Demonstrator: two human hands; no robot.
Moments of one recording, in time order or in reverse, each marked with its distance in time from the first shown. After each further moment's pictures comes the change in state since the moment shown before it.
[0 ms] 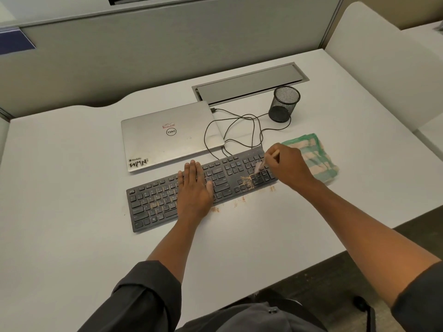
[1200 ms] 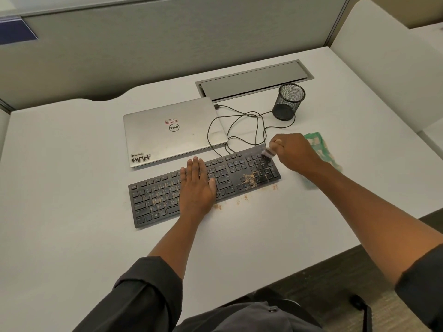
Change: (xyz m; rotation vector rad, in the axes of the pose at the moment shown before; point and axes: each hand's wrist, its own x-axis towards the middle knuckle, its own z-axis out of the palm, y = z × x) left_hand -0.001 0.000 0.000 0.000 0.002 -0.001; right_hand 0.029 -0.009 -0.020 -0.233 -0.158 -0.134
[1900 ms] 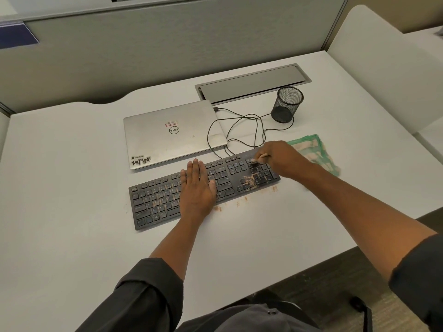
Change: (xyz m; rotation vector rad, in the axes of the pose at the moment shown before) left_hand -0.001 0.000 -0.002 -0.013 -0.013 0.006; right_hand 0.004 -0.014 0.015 0.055 -0.215 -0.016
